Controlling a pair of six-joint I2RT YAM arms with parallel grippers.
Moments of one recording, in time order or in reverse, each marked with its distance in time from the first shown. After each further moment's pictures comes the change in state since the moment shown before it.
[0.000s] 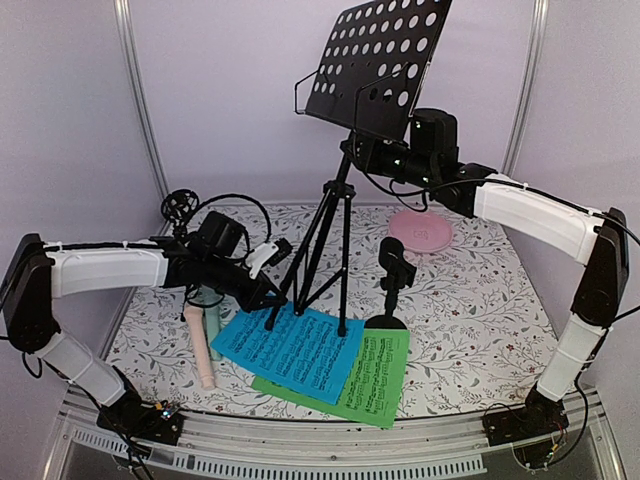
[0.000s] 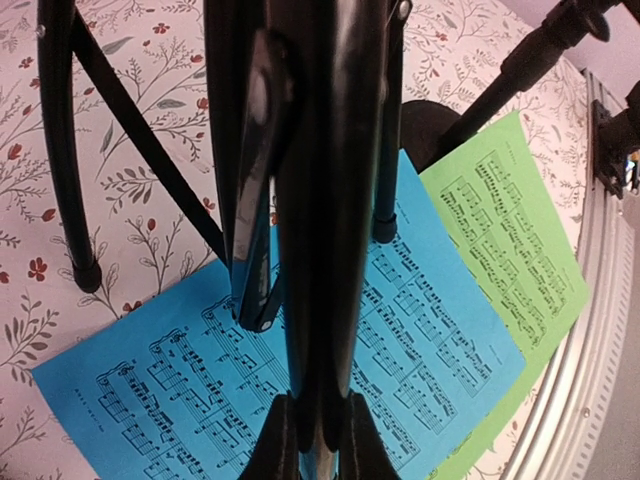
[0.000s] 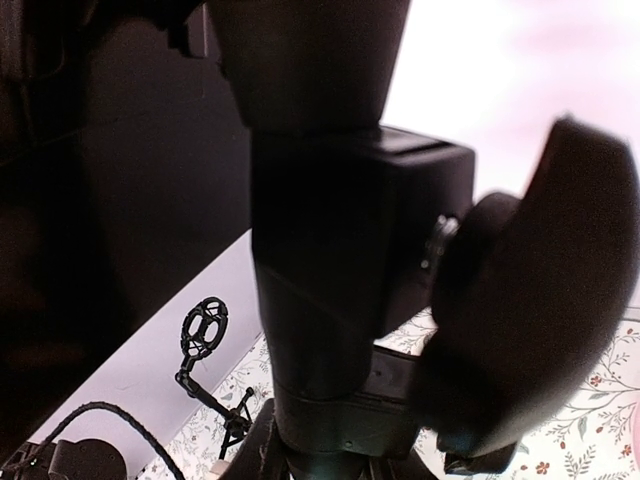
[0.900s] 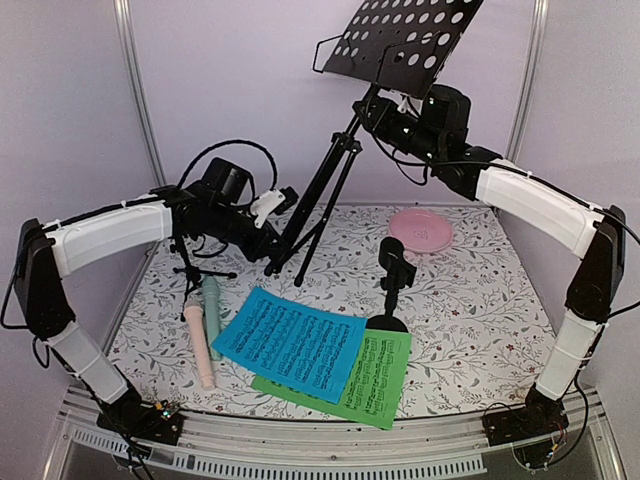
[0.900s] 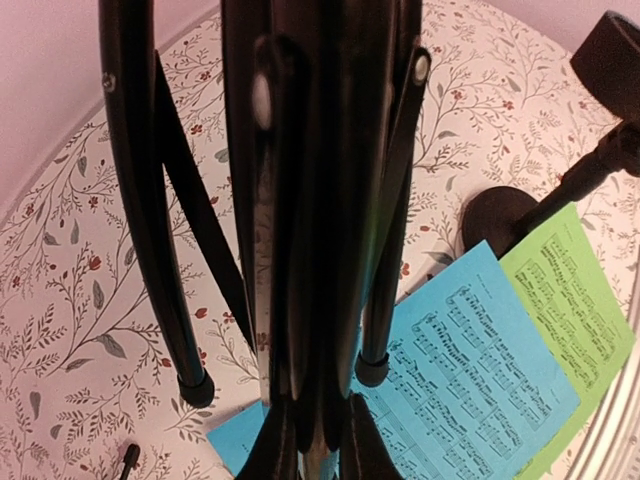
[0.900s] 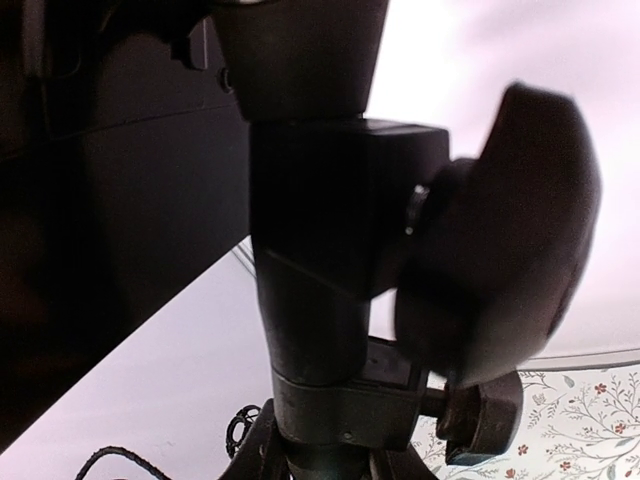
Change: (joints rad) left arm 0.051 0.087 0.379 -0.206 -0.145 0.146; right arm -0.037 0.045 0.160 0.056 0.054 0.176
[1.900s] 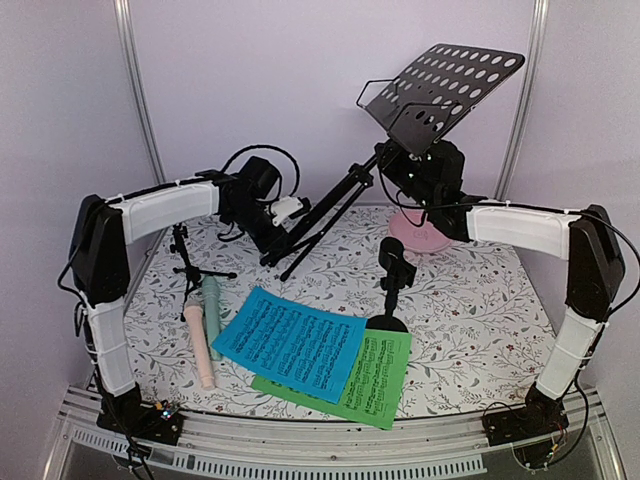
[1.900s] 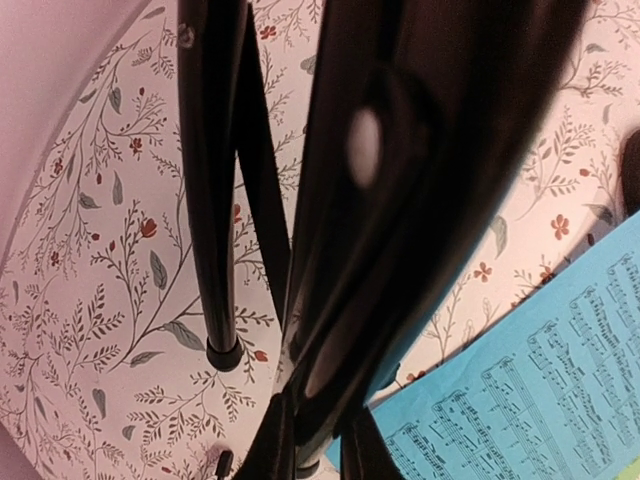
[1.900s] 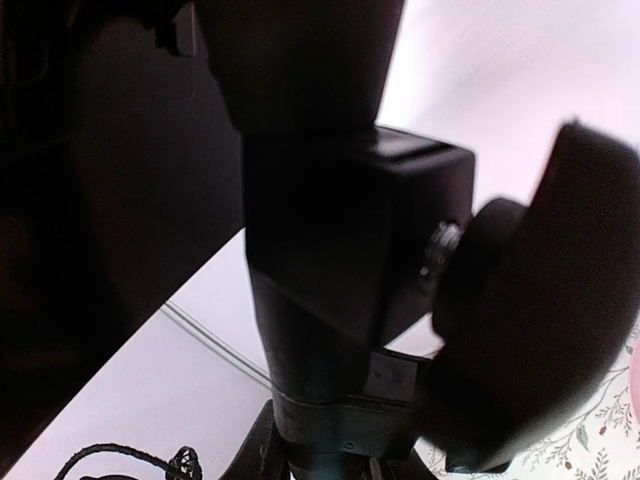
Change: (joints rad) left arm 0.051 0.385 0.386 -0.247 -0.200 0.183; right arm -0.045 0.000 -0.385 0.362 0.192 0.154
